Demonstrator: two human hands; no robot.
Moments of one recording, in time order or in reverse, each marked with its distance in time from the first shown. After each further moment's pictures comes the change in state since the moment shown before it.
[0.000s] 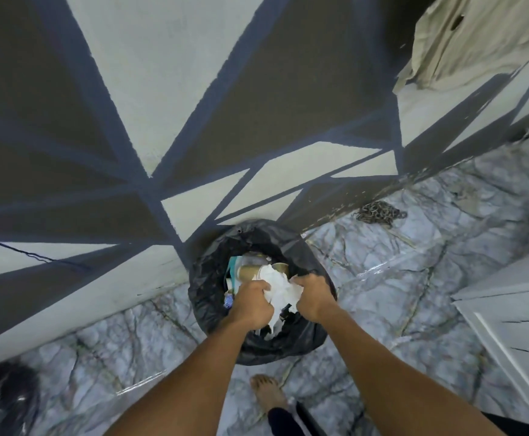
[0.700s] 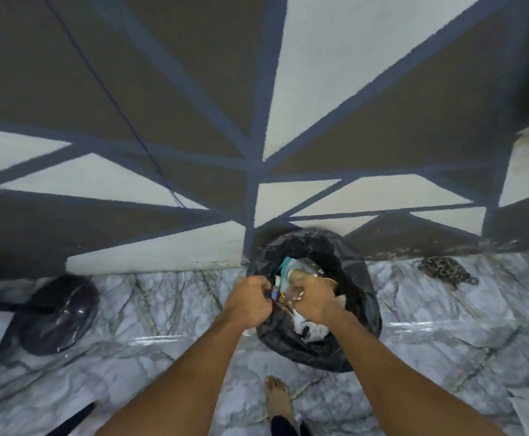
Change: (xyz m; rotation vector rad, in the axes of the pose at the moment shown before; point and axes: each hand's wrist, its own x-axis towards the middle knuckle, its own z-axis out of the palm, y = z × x) left_hand -0.099 -0.087 -0.064 -0.103 0.342 -0.063; right_hand -0.043 -0.110 0.050 -0.122 -0.086 -0.377
